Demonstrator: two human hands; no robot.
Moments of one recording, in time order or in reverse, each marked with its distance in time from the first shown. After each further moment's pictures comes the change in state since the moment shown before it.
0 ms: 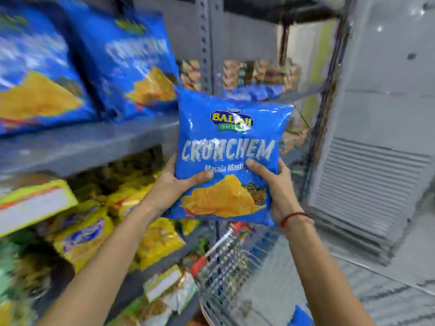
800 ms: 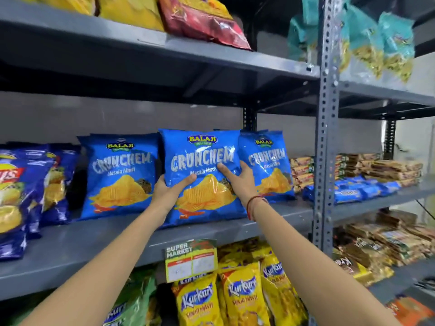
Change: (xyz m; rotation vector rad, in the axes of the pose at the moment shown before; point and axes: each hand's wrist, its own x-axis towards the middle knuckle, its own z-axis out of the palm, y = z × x) left_hand -0.044 0.144 -0.219 0.129 0.755 0.133; right_hand 0.076 -0.040 0.317 -0.283 -0.332 -0.158
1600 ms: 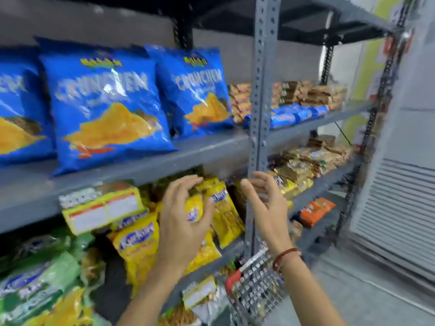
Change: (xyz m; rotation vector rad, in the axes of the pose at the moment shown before) left_hand -0.157 -0.080 0.110 0.319 -0.124 0.592; right_hand -0.160 0.094 -0.140 -0.160 0.319 -0.031
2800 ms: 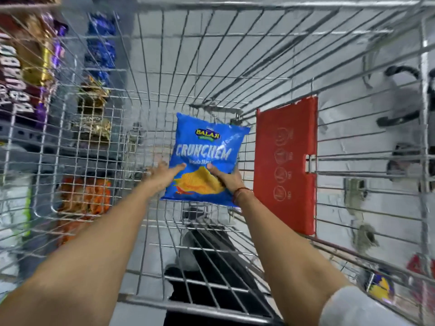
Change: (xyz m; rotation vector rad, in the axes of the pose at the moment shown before) left_hand -0.504 -0.146 0.422 0.170 -1.898 -1.001; right_hand -0.366 0.431 -0.288 0.035 0.779 1.448
